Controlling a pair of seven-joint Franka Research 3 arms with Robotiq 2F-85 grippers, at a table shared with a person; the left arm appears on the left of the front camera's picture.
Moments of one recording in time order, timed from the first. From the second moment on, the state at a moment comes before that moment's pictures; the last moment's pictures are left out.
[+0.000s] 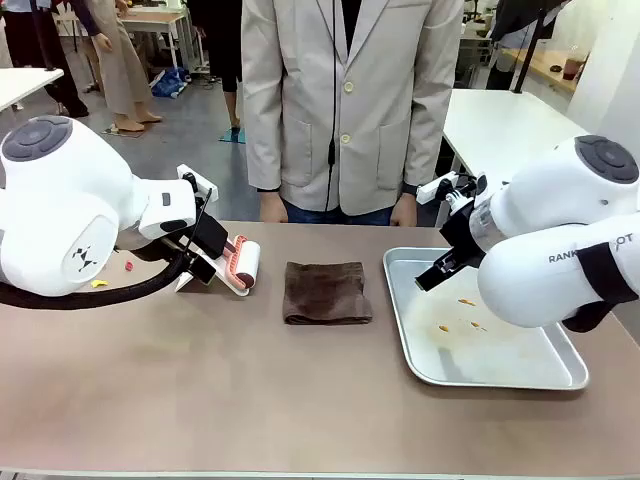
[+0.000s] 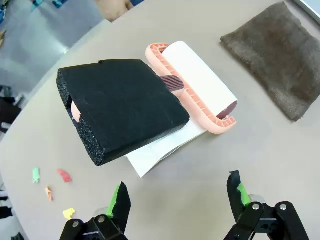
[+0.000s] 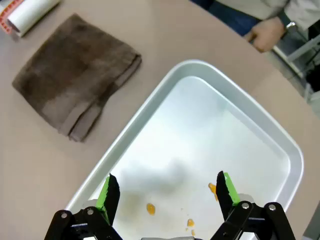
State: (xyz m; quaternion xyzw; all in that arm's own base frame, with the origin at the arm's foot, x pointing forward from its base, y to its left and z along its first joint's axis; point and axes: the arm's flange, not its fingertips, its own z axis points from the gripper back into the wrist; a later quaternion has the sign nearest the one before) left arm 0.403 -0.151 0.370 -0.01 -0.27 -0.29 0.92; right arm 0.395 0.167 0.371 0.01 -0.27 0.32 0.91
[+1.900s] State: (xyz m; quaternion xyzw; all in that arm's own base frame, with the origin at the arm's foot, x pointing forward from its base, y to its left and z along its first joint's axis) left arm 0.389 -0.100 0.391 -0.08 -0.17 -0.27 0.94; right arm 0.380 0.156 0.401 0.08 -0.15 0.23 0.96
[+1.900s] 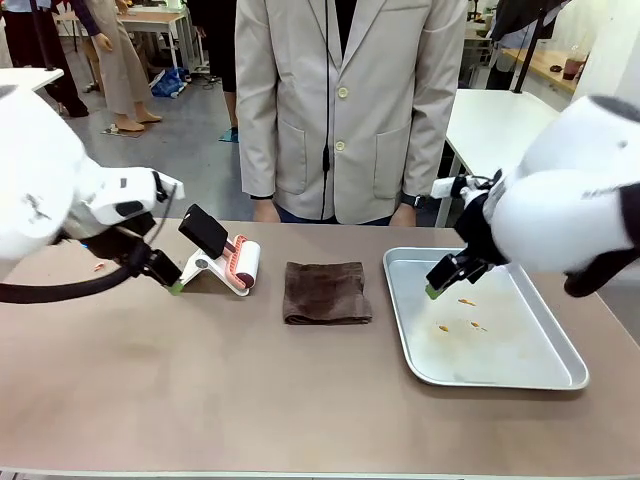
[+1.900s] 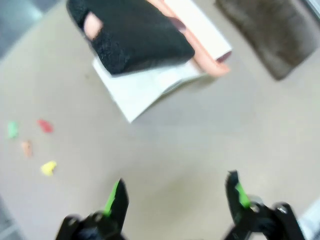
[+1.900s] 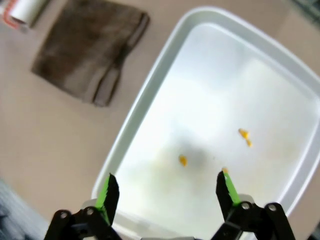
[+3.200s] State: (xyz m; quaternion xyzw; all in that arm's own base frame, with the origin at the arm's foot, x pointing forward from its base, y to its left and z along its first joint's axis) left arm 0.260 0.191 0.436 -0.49 -0.28 0.01 0.82; right arm 0.294 -0.147 0.471 0.56 -0.22 -0.06 0.79
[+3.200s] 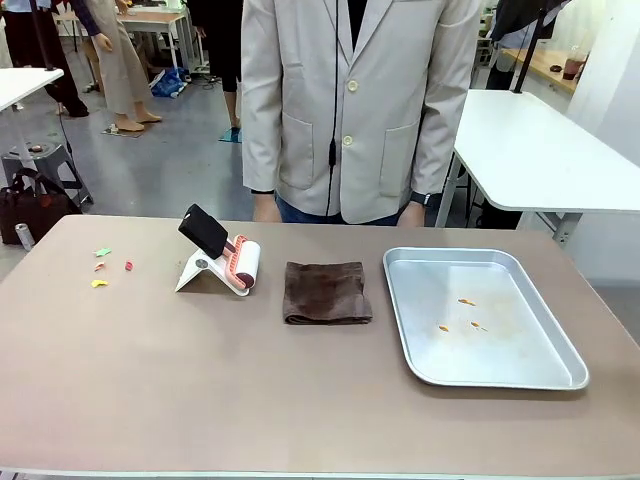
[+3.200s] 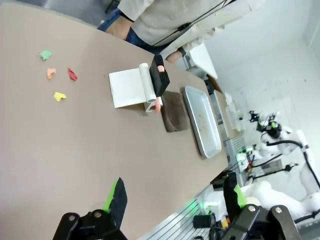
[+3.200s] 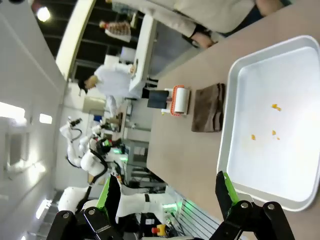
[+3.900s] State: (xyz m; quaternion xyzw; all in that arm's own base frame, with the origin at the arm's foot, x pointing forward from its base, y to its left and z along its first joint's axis) left arm 0.285 0.178 0.421 -0.51 -0.28 0.06 0.81; right arm 0.287 -0.180 0.428 0.58 -0.21 -0.12 0.78
